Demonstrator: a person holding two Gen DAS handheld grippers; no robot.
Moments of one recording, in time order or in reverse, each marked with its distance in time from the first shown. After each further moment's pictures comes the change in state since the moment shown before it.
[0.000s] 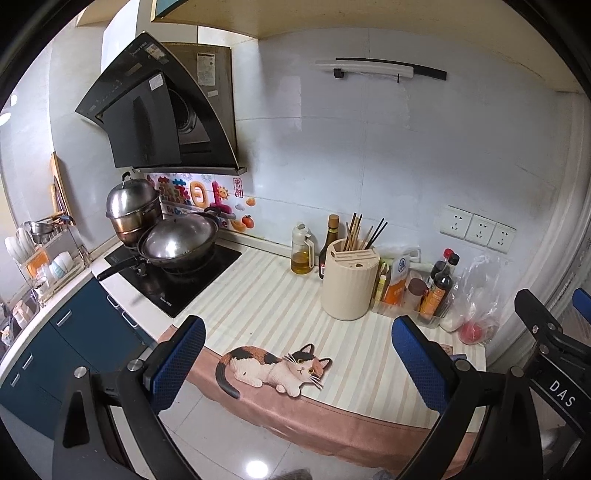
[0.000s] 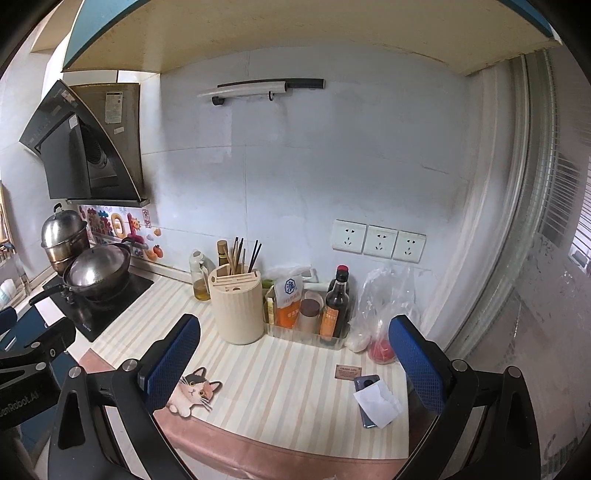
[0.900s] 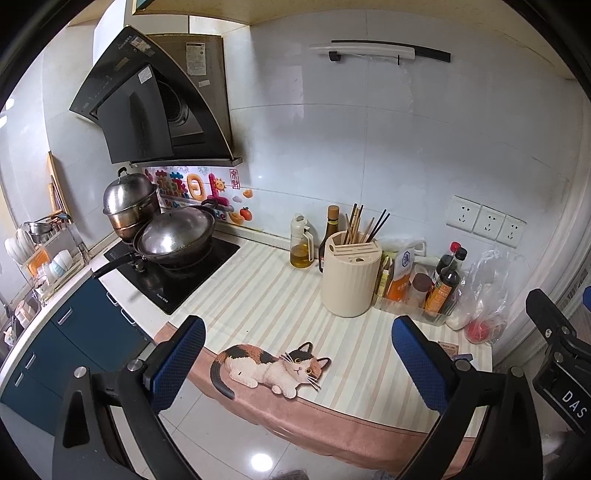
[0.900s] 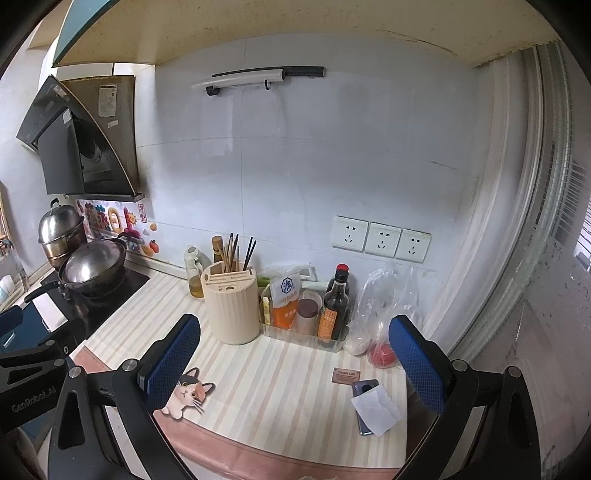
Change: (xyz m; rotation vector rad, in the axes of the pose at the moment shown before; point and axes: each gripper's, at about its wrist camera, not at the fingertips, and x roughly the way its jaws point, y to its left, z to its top) left arm 0.030 -0.016 0.006 0.011 0.046 0.018; right arm 0.032 -0.008 0.005 -0.006 0.021 -0.004
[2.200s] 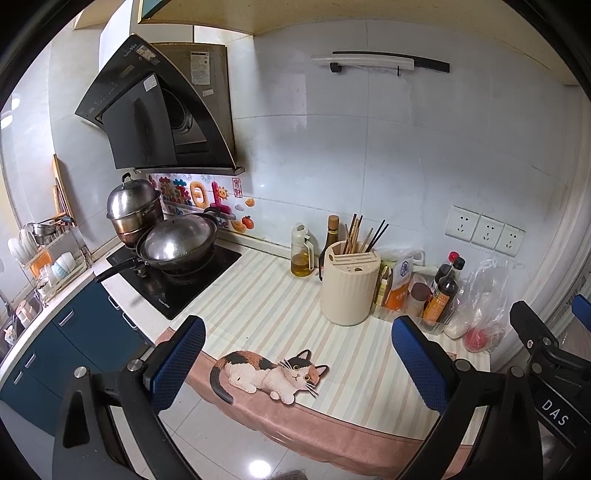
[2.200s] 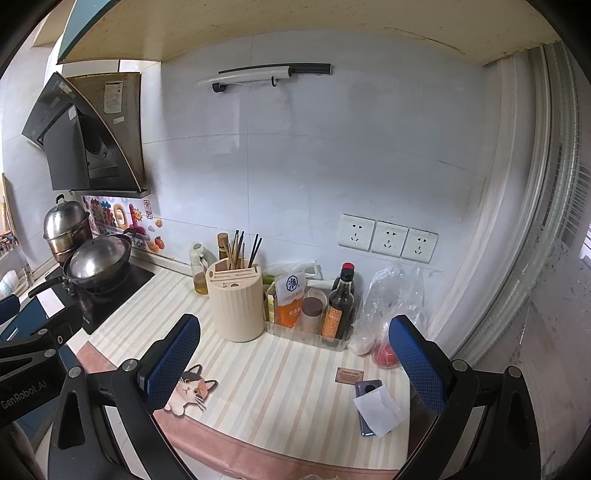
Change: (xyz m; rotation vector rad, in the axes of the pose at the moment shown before) left arm -0.008 -0.004 0.008 -0.004 -0.029 0.010; right arm -0.001 -0.001 -0.001 -0.010 0.008 0.030
